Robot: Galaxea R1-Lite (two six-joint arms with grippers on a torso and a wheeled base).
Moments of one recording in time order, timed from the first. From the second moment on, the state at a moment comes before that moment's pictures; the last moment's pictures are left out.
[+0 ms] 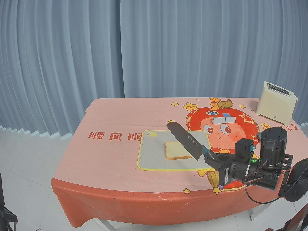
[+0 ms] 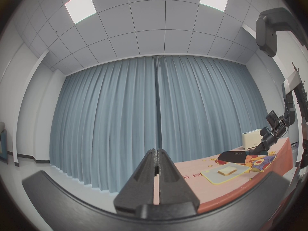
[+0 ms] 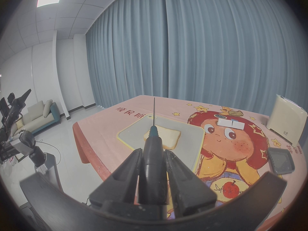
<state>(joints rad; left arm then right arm) 0.00 0.18 -0.02 -0.55 0.01 0.06 0.66 1.65 -0.42 -0.80 -0.07 0.08</state>
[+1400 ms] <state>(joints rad) -0.07 1.00 -0.12 -1.04 -0.23 0.09 0.67 1.65 -0.41 -0.80 -0.08 0.08</state>
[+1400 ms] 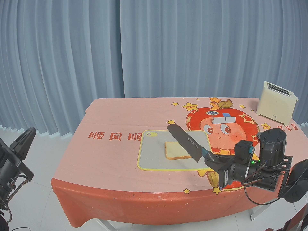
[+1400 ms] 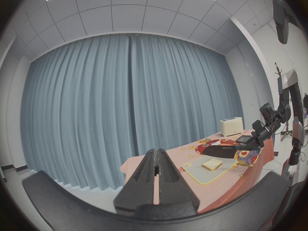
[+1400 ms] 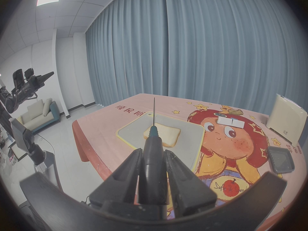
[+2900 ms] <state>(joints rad) -0.67 1.67 -0.85 -0.80 -0.02 0.01 0.72 1.66 -0.41 -0.80 -0.18 0.06</state>
